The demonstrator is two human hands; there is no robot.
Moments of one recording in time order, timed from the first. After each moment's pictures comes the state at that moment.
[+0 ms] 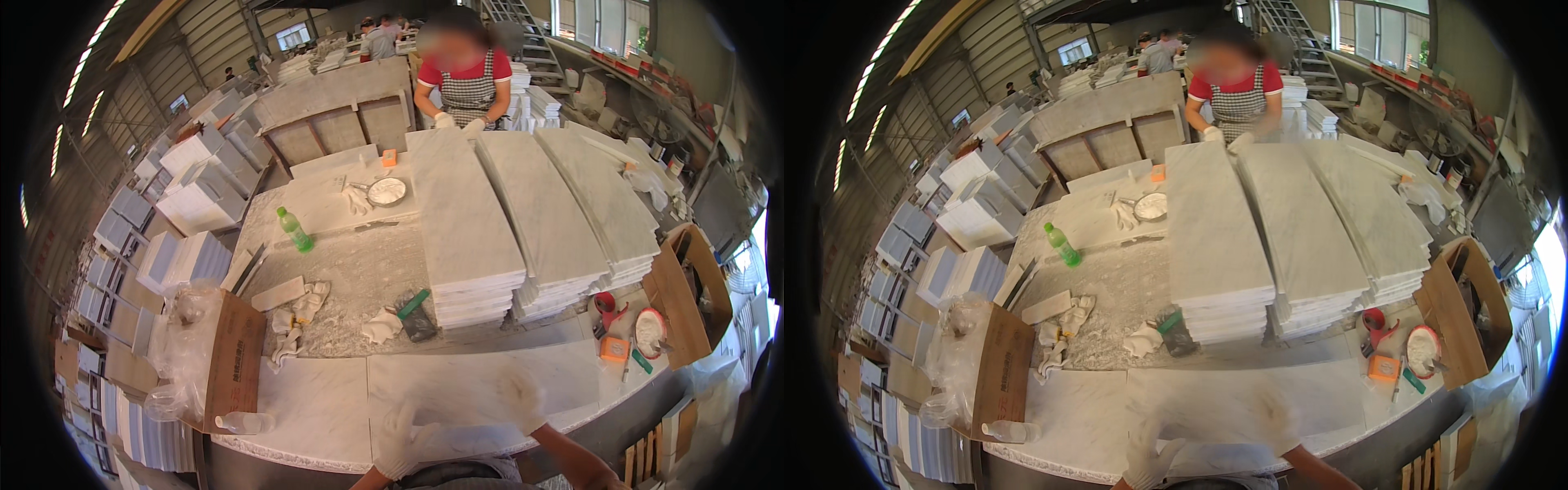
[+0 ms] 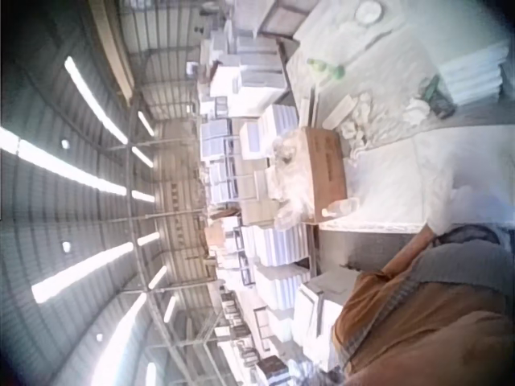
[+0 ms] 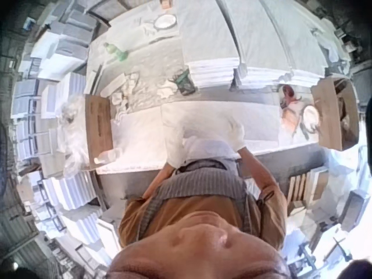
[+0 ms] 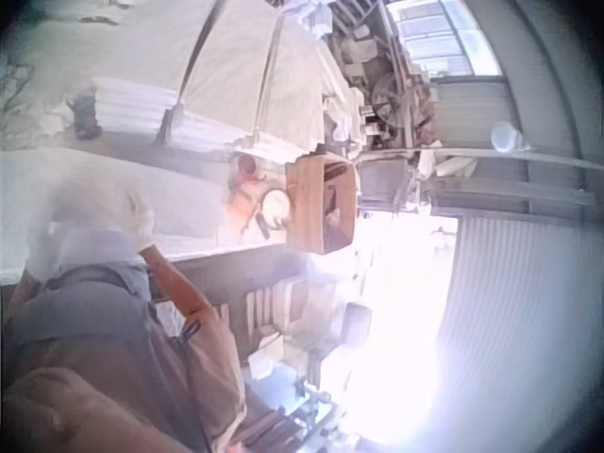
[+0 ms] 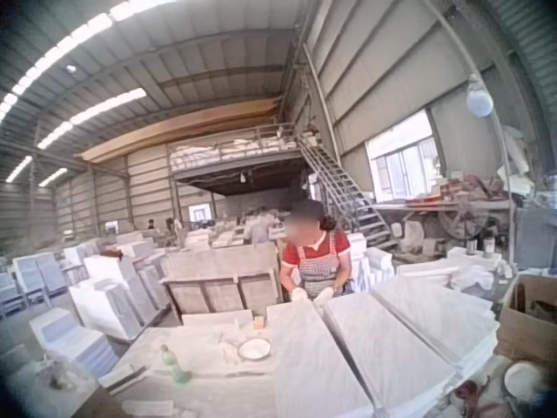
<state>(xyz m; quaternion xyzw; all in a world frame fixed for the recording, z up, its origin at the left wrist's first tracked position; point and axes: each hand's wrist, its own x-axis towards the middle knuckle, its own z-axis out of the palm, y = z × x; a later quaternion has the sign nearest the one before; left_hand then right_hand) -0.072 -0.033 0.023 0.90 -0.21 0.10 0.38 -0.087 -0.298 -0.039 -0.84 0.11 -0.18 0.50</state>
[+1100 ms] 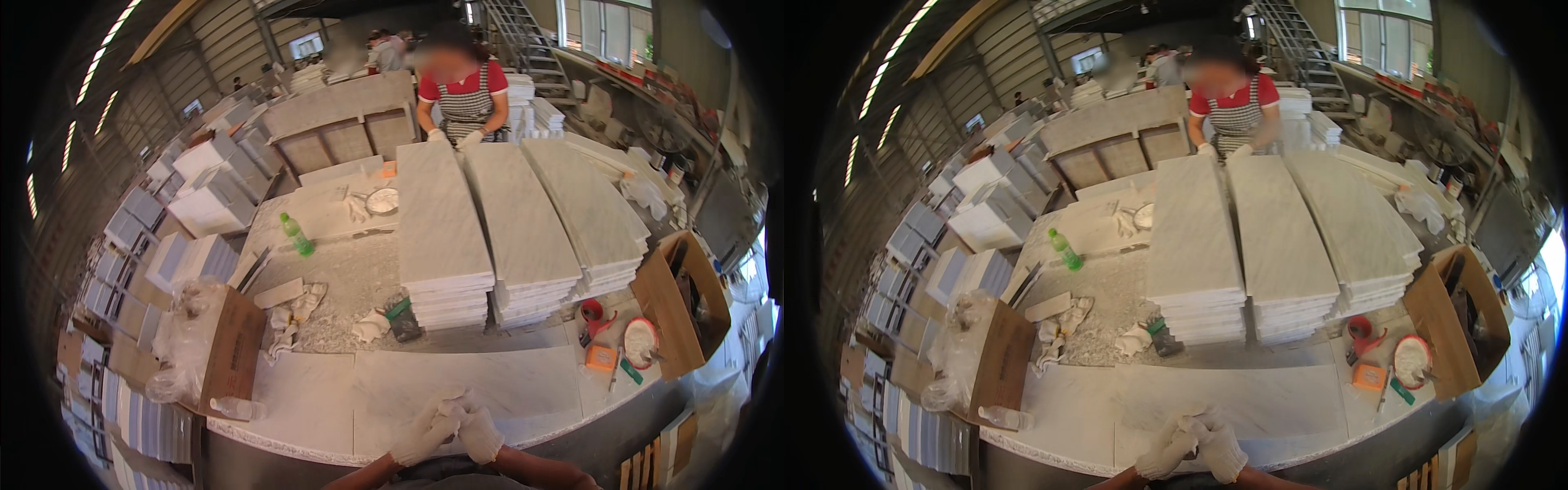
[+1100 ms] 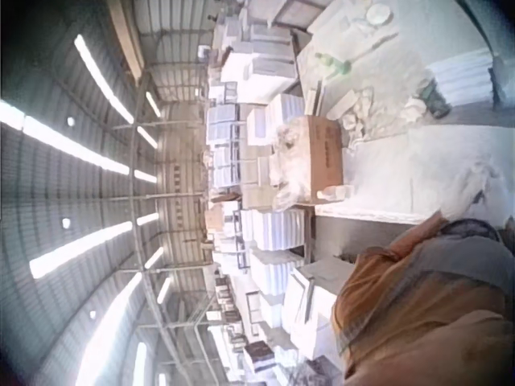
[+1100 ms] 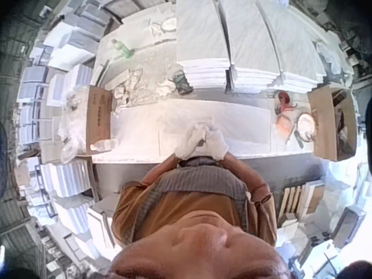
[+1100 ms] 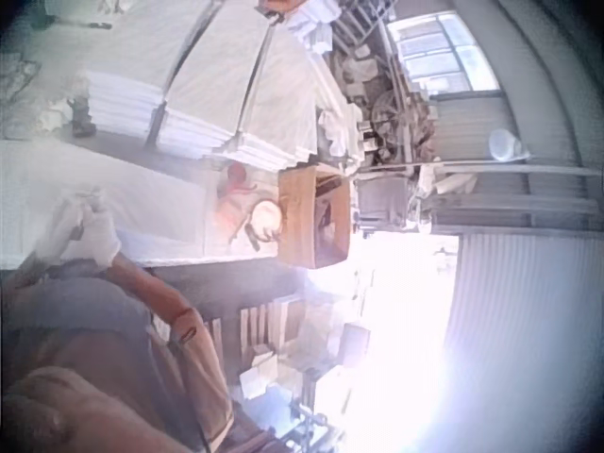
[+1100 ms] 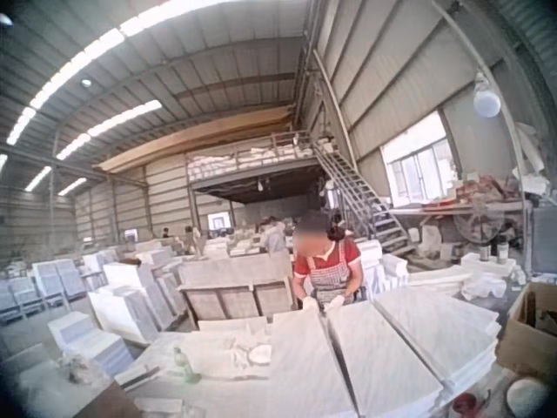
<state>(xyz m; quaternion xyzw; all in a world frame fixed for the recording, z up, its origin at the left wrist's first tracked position) -0.091 -0.119 0.055 0.61 -0.06 -0.30 0.72 -0.113 -0.263 0.064 -0.53 0.18 0.17 0.81</state>
